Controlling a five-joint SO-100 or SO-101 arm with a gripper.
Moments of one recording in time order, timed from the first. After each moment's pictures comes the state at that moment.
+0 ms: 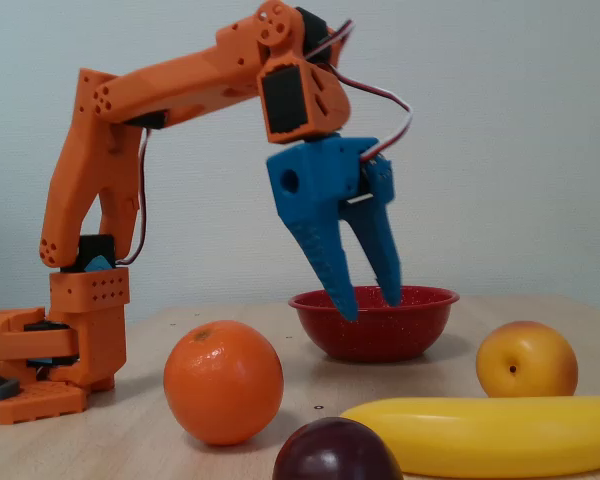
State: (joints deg) arm 28.7 70.5 54.5 91.2 -70.2
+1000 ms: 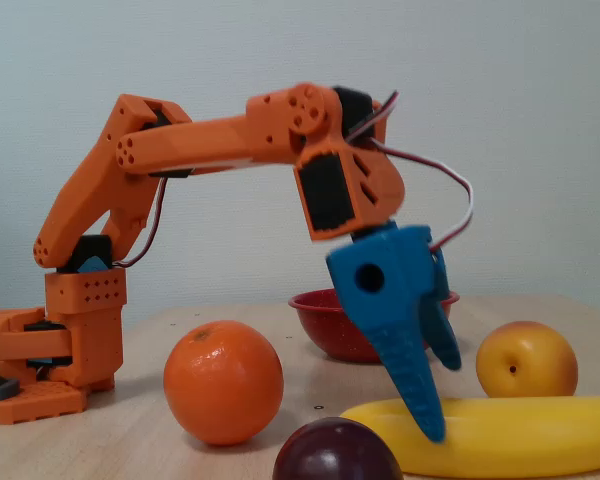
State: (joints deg) arm 34.5 45.7 37.0 76.6 -96.5
